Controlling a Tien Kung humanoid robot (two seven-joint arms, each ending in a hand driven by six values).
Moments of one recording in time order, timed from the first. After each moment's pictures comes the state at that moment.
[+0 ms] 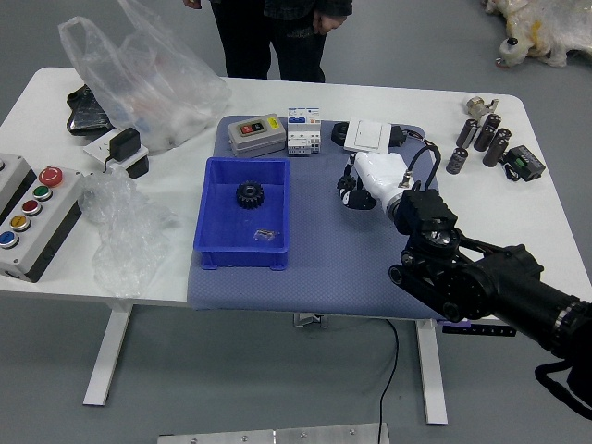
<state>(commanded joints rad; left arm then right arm) -0.06 0.13 -1.62 -0.18 1.79 0.11 0.17 0.80 -0.13 0.47 0.83 -1.90 -0.27 -0.35</state>
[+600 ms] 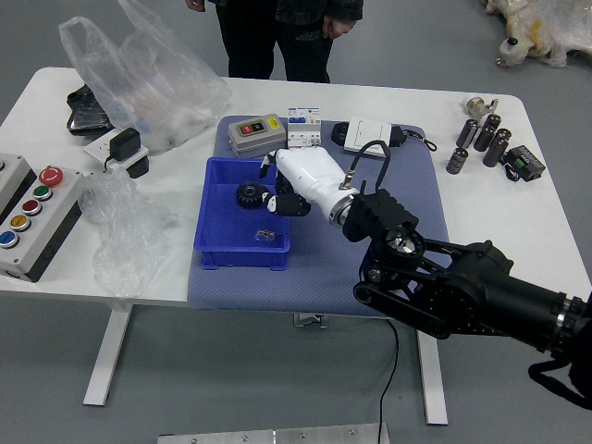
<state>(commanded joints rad) -0.05 0.13 -1.63 -0.18 1.80 0.11 0.17 0.84 -0.11 0.34 1.14 -1.83 -0.27 -0.30</state>
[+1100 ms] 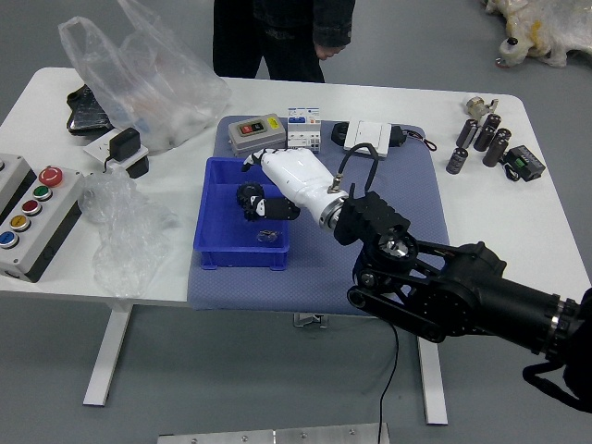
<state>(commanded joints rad) -0.05 0.13 -1.64 -0.18 1.81 0.11 0.18 0.81 -0.11 0.40 1.13 -1.87 -0.31 -0.28</state>
